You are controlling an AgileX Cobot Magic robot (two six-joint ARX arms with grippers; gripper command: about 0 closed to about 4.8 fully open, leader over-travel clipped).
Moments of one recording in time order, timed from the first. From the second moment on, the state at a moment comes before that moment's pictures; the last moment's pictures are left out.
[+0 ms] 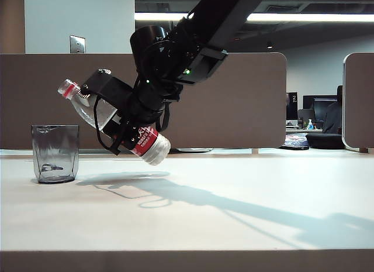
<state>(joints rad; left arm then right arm) -0.14 0.05 0.00 -0.04 0.00 0.01 0.71 2.31 1.73 0.21 0.12 -0.87</state>
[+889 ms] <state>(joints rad) -0.13 0.05 0.00 -0.04 0.00 0.01 0.71 2.41 1.88 0.28 0.28 -1.13</state>
